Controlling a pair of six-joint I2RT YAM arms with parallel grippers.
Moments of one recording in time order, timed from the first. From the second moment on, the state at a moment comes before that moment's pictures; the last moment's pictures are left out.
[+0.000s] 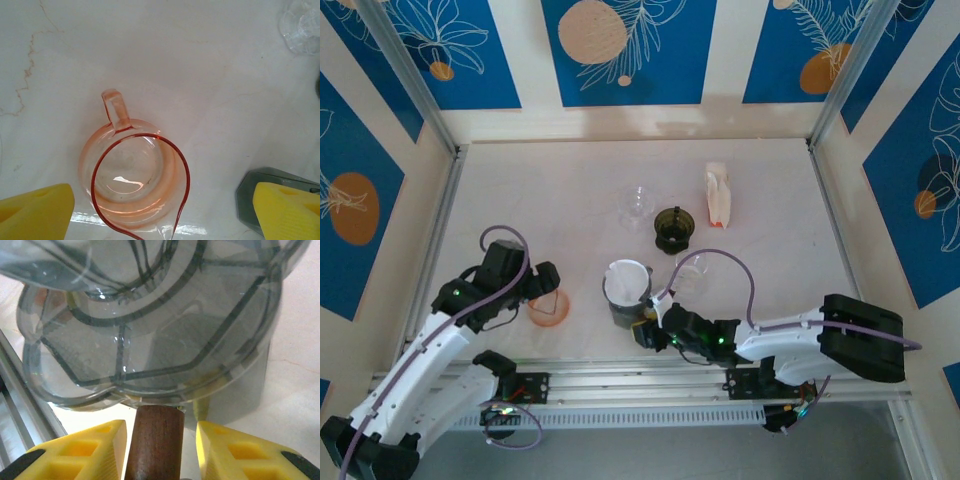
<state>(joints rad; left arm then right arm) -0.44 0.76 0.77 -0.97 -0.10 -0.76 1.25 1.27 0.30 0.34 0.21 0.63</state>
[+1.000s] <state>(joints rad) -0.44 0.65 0.72 -1.01 -0.10 -0.87 1.05 1.67 0.63 0.43 0.14 0.55</state>
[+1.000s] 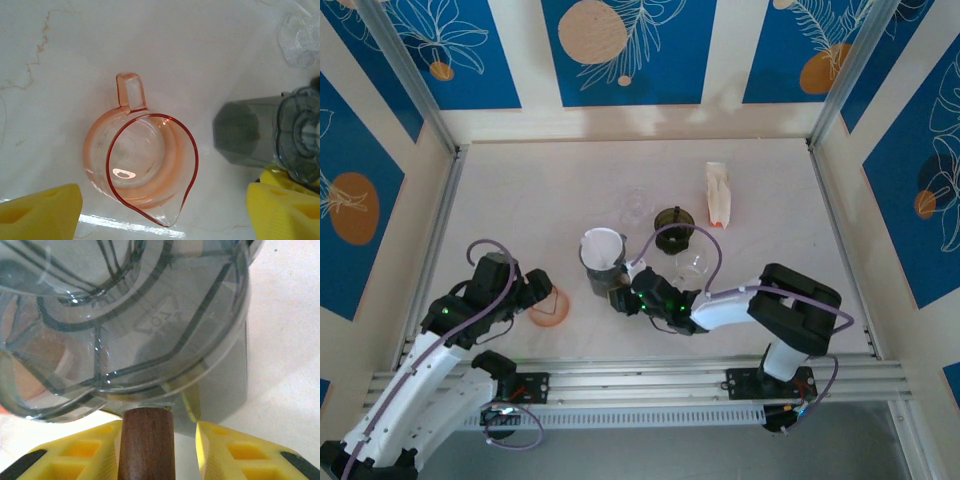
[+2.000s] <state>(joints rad) -0.44 0.60 0.71 -1.05 -0.08 -0.89 0.93 2.00 1.04 0.39 0.06 0.56</state>
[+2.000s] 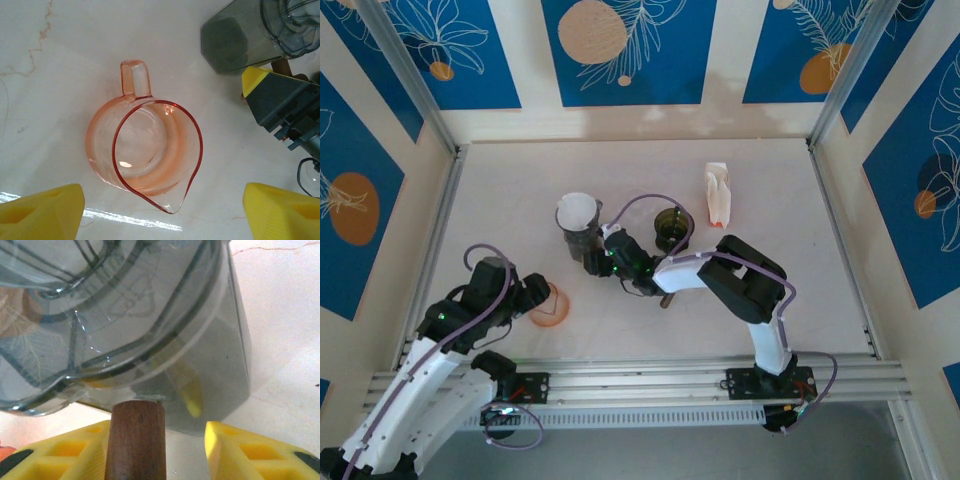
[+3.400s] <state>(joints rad) -0.46 0.92 0.60 -0.88 -0.09 -0.83 1.13 1.01 0.62 -0.07 0.37 0.64</state>
